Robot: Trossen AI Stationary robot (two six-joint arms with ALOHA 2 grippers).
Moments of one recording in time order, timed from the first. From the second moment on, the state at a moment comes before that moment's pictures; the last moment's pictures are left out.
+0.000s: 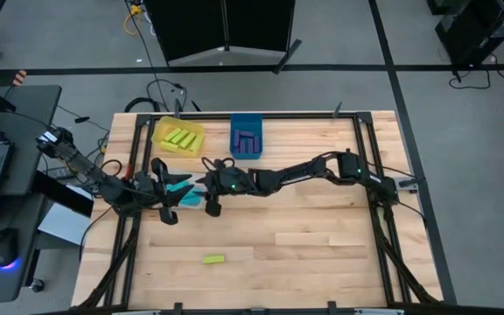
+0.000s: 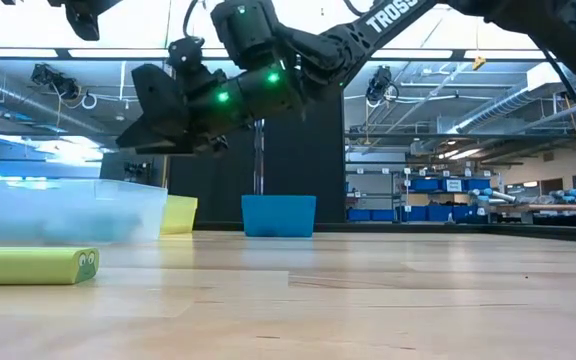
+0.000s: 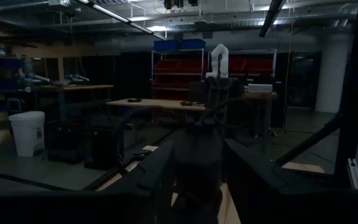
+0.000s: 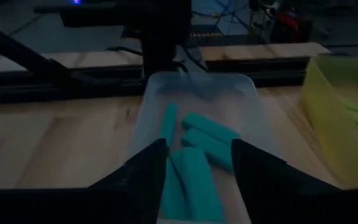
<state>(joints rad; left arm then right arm) -0.63 0.71 0.31 0.75 -0.92 0.21 0.00 2.32 1.66 0.34 0.09 0.06</state>
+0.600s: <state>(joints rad) -0.64 0.71 0.31 0.73 -0.92 0.18 -0.01 2.11 1.20 0.89 0.18 0.08</state>
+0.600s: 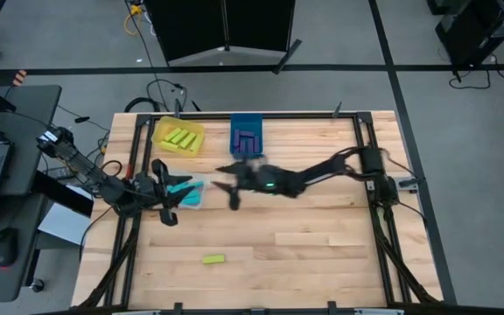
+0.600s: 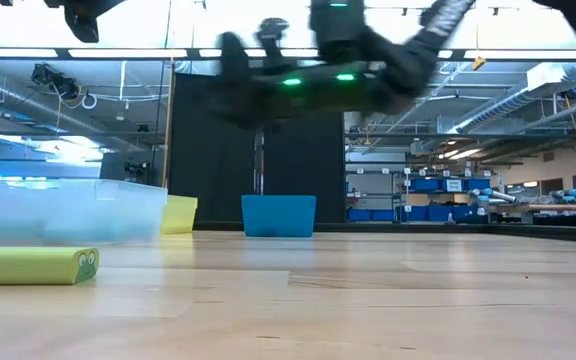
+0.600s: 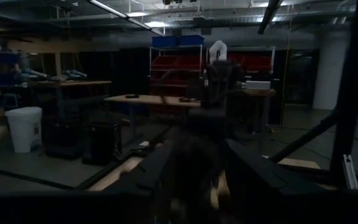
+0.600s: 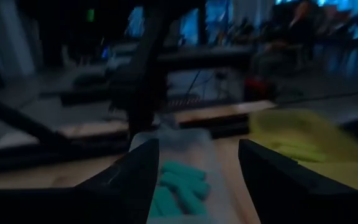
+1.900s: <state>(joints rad) -0.72 1.69 0.95 -0.39 -0.28 -0.78 0.08 1.50 0.43 1.15 0.50 0.05</state>
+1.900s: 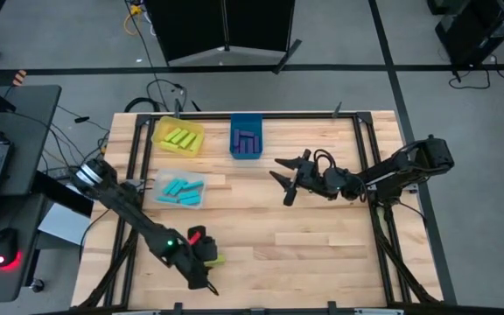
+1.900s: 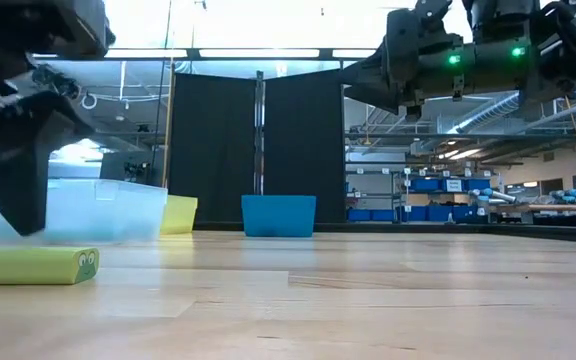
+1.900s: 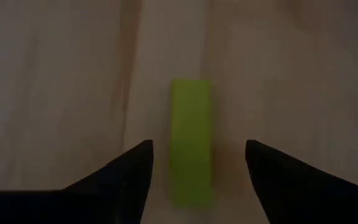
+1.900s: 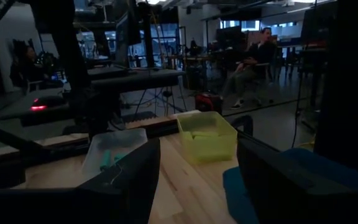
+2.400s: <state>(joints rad) -0.72 1.81 0.96 -0.37 -0.32 -0.84 0.10 1.50 0.43 1.14 0.50 0.06</state>
